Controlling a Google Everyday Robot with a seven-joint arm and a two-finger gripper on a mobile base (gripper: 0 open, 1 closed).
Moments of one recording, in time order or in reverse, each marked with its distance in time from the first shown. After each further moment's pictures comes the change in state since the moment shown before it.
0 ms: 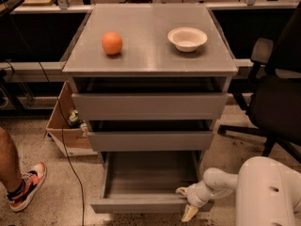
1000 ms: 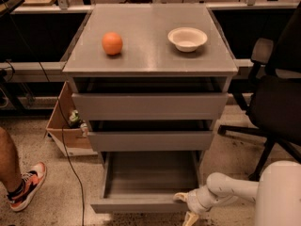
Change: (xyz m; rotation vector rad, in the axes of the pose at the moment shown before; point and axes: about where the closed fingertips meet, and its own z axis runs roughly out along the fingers) arm -0.040 0.039 -0.025 -0.001 -0.068 -0.067
